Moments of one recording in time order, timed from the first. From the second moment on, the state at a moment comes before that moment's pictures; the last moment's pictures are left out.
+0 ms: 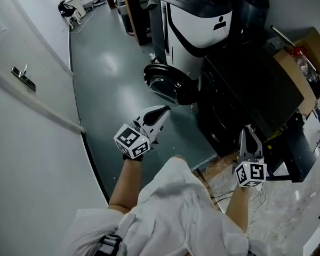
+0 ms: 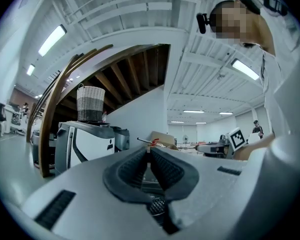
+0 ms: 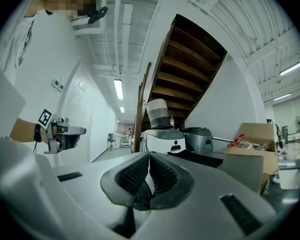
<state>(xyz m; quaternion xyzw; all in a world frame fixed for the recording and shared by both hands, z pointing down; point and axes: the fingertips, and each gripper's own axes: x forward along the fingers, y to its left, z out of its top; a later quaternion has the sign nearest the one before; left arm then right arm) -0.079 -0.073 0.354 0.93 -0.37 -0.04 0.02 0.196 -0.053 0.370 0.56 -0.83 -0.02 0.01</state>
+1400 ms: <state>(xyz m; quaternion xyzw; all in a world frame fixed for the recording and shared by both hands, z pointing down) -0.176 -0.316 0.436 0.96 -0.26 0.05 0.03 0.055 -0.270 0.424 0.48 -0.87 0.02 0.05</state>
